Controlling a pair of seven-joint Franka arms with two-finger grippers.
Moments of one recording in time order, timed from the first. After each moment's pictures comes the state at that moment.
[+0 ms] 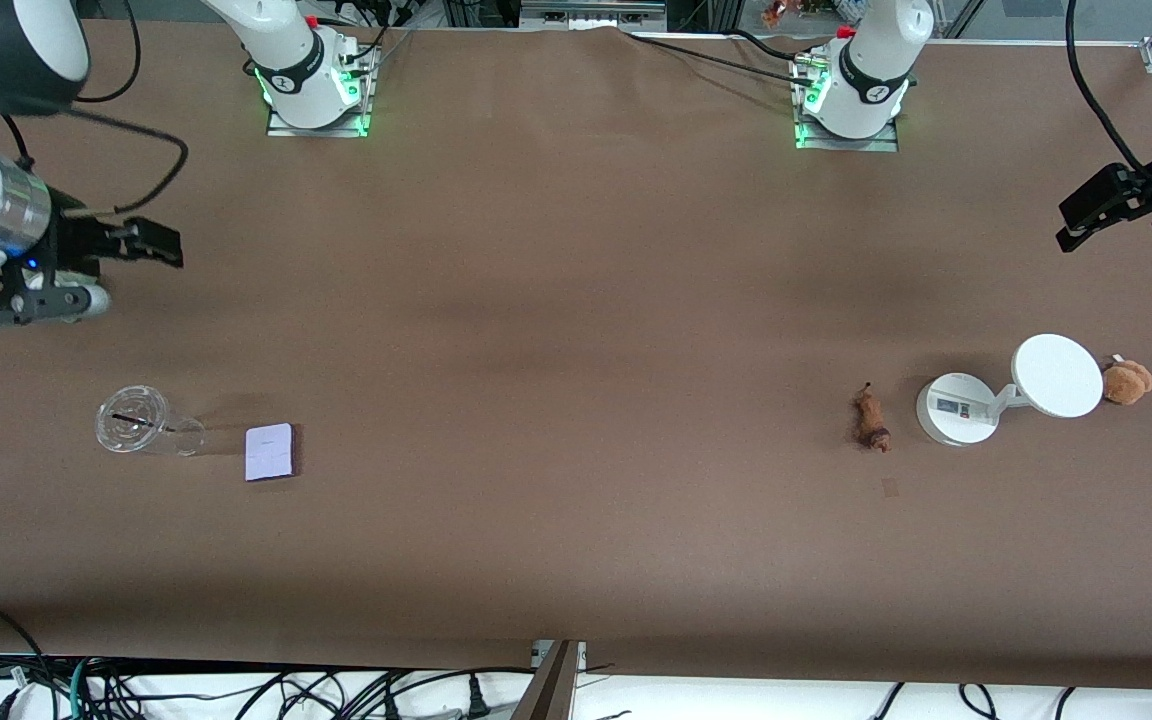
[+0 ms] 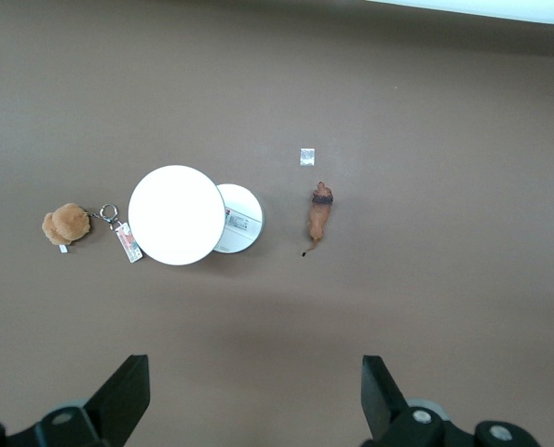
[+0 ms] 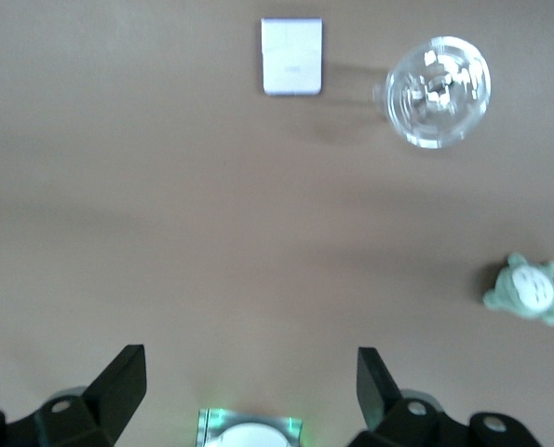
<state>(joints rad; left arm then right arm) -0.03 -0.01 0.01 -1.51 0.05 1.56 -0.17 0.06 0.12 0.02 -1.53 -0.03 1.44 -0.05</state>
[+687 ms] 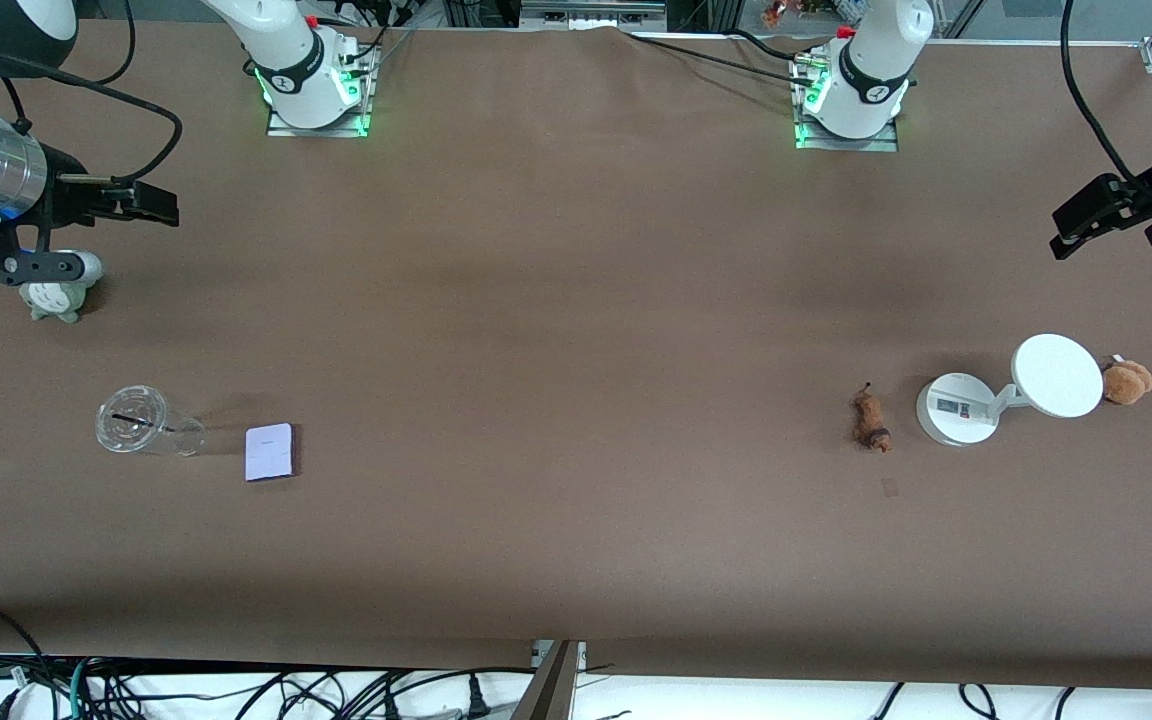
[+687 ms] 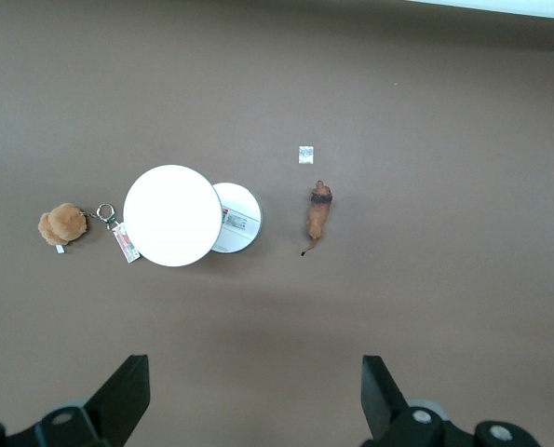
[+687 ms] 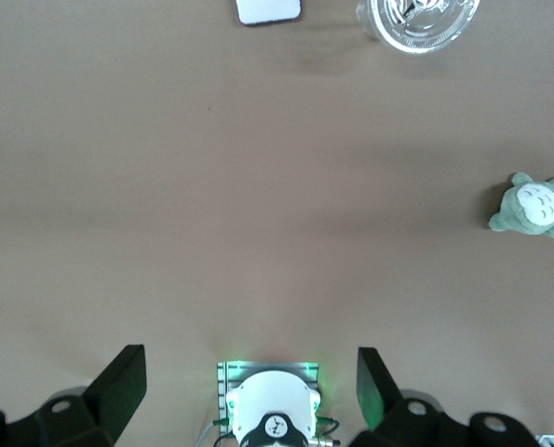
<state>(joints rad) -0.04 0.00 0.00 -1.51 0.05 1.56 -0.17 0.06 0.07 0.02 -1.59 -0.03 1.38 0.05</state>
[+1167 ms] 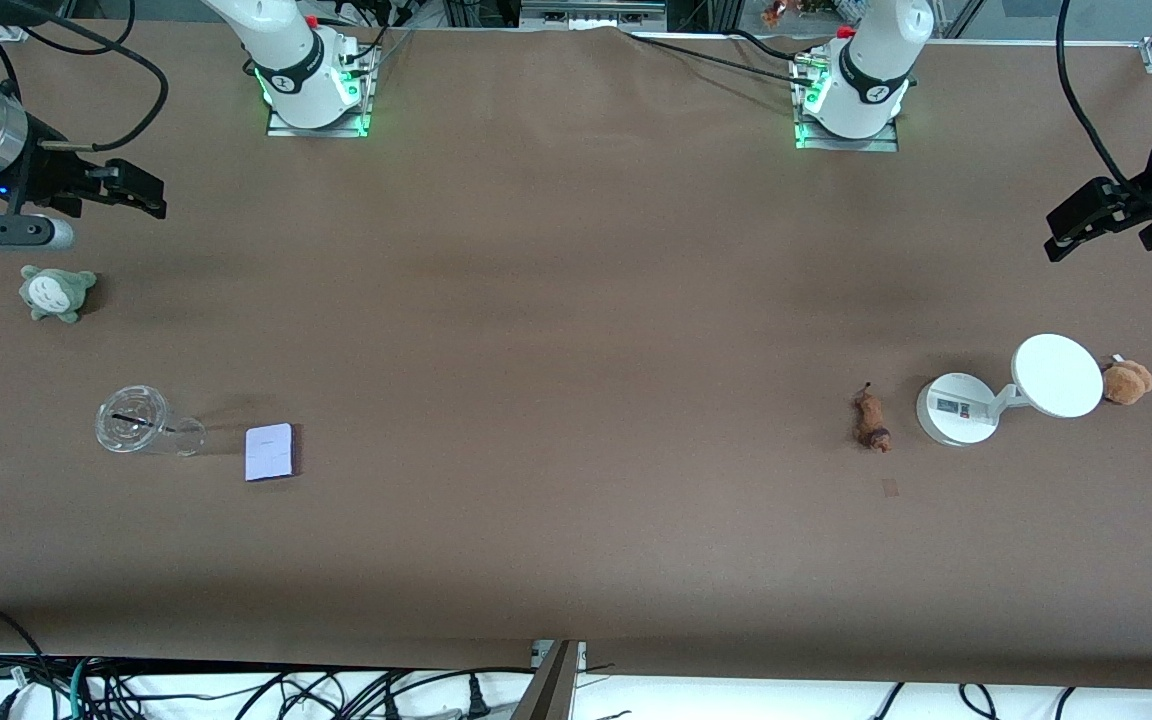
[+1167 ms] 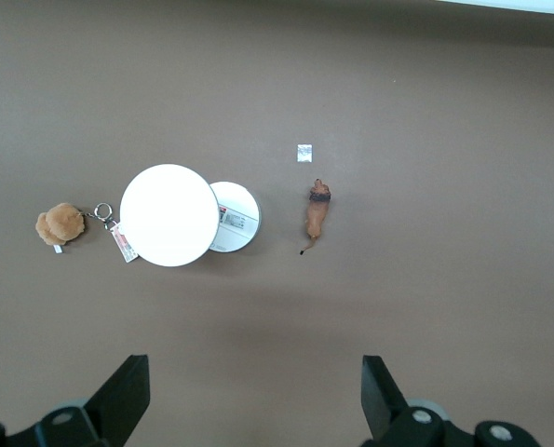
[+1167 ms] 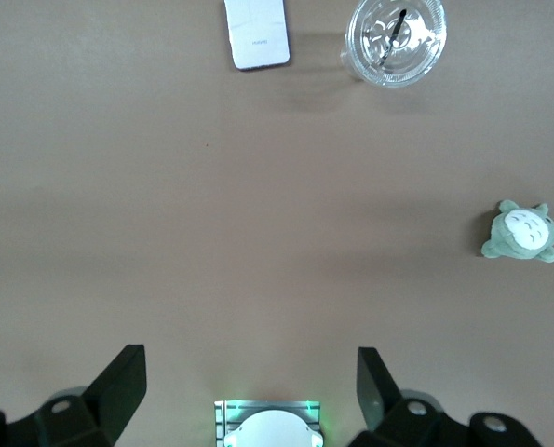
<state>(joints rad) -0.04 0.01 0.00 -1.51 0.05 1.56 -0.17 0.05 -0.06 0.01 -1.72 -0.03 1.50 0.05</state>
